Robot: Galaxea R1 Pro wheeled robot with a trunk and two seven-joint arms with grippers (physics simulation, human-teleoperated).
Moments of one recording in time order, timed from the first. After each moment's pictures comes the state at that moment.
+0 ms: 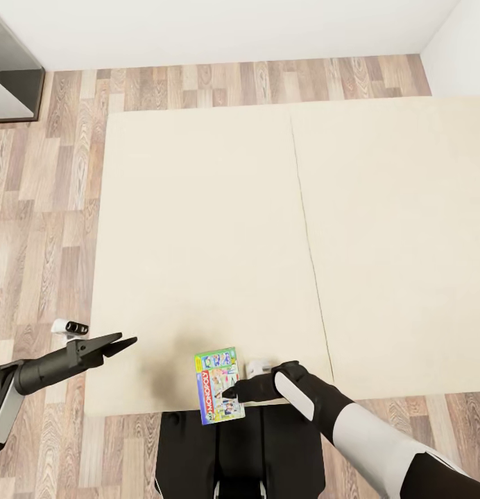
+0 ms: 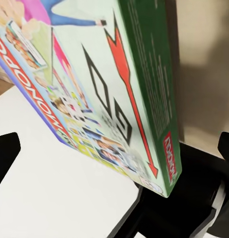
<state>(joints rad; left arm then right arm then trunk) -0.45 0.33 0.34 -1.22 0.33 1.02 -1.56 -0.80 0.03 0.83 -0.60 -0.90 0.63 0.15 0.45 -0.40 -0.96</state>
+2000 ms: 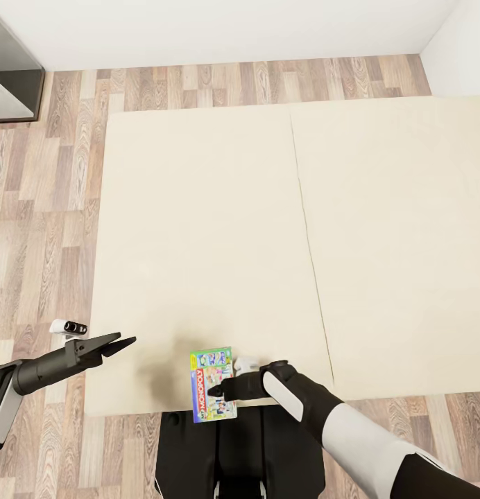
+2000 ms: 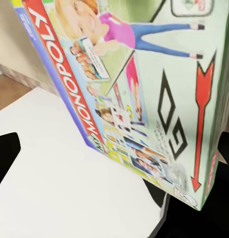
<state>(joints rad) -0.45 0.33 0.34 -1.22 0.33 1.02 -1.57 -0.80 0.08 0.84 -0.62 -0.90 0.60 0.15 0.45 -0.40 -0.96</state>
